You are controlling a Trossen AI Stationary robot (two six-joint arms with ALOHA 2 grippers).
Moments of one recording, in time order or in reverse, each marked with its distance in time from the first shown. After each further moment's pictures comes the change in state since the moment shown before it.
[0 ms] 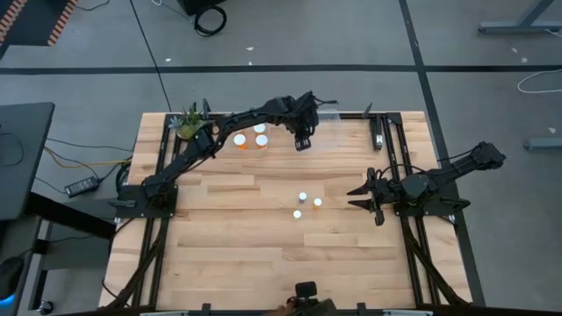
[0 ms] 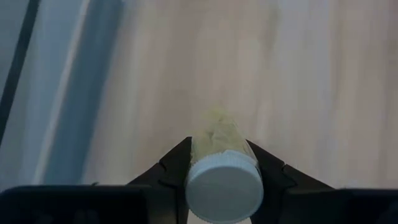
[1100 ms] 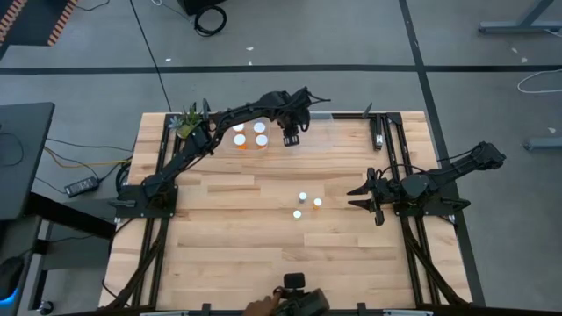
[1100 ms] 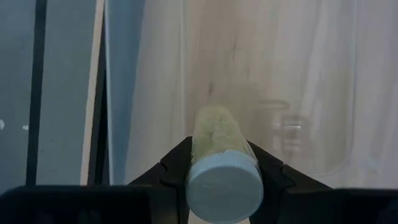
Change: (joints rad) left arm 0.051 -0.020 0.000 -0.154 -0.097 0.138; right arm 0.000 0.000 0.000 0.000 0.000 0.000
